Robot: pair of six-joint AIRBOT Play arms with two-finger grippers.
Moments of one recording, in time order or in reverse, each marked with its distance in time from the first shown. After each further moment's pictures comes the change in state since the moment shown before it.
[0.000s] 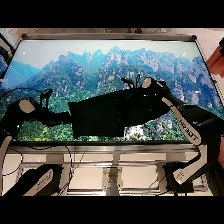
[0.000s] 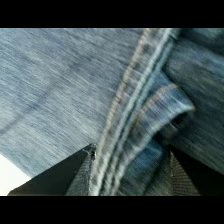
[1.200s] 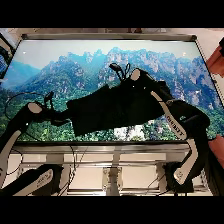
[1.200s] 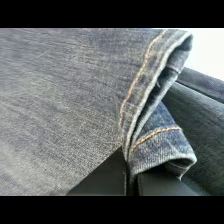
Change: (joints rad) left arm 0.011 -0.150 -0.073 -0.183 0.243 -0.015; right arm 0.093 -0.148 0.318 -0.072 -0.125 -0.013
